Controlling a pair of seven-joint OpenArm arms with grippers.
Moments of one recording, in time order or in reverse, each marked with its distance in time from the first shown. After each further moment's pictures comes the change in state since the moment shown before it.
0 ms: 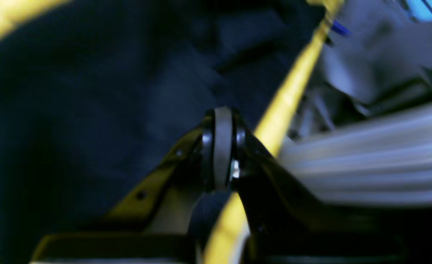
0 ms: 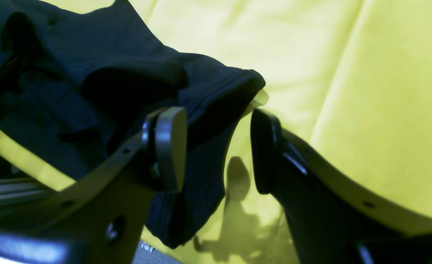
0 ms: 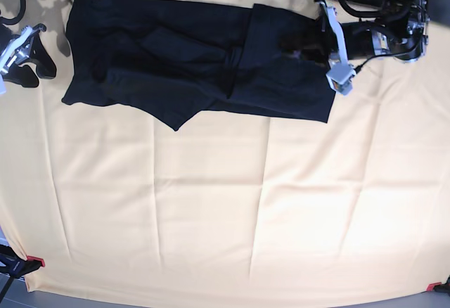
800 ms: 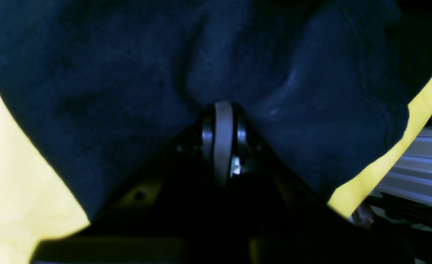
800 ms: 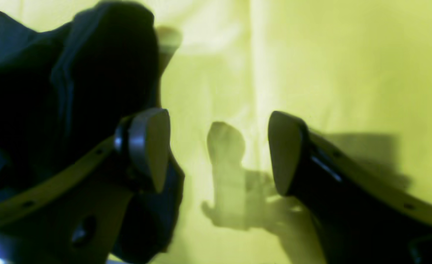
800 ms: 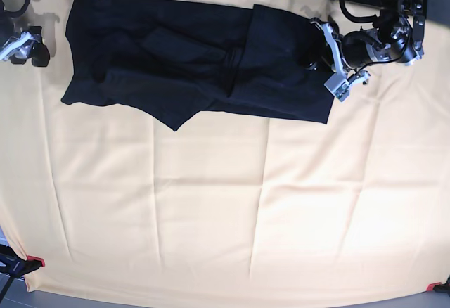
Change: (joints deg) left arm -0.6 -0.2 5.8 -4.7 29.7 7.5 -8.9; right arm 0.2 -4.5 0.0 -14.9 -14.5 -8.7 7.6
